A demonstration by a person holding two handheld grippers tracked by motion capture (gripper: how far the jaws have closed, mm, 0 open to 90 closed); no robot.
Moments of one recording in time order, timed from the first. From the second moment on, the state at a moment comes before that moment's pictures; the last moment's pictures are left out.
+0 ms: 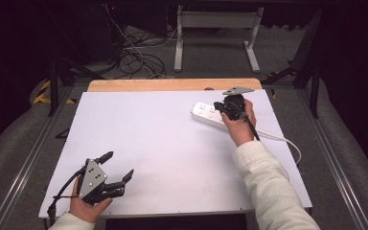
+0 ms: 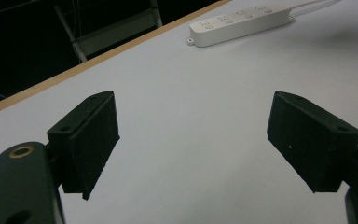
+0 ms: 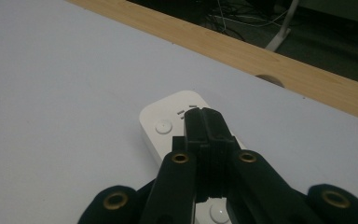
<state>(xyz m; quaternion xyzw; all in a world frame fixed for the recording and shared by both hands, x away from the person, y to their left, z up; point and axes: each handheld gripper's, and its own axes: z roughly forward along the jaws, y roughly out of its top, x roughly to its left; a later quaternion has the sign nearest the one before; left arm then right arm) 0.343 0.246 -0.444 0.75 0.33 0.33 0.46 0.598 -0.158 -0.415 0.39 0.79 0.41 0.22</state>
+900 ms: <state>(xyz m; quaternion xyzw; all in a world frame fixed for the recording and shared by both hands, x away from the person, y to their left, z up) 0.344 0.246 -0.445 0.76 0.33 0.33 0.46 0.619 -0.139 -0.447 0.40 0.81 0.37 0.20</state>
